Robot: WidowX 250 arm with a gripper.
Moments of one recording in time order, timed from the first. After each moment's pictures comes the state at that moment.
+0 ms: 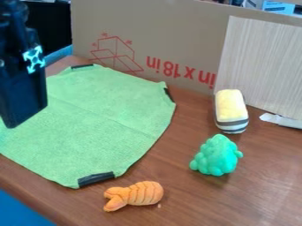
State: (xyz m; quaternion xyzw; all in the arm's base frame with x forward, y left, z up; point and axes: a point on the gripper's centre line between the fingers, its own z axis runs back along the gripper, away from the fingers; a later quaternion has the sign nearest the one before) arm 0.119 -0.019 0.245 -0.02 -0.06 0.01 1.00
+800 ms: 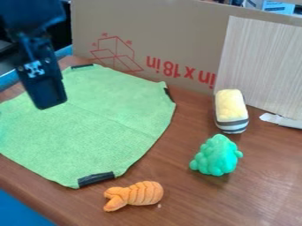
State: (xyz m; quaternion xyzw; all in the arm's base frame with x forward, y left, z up) arm 0.190 0.029 0.198 -0.08 -0.10 -0.31 0.94
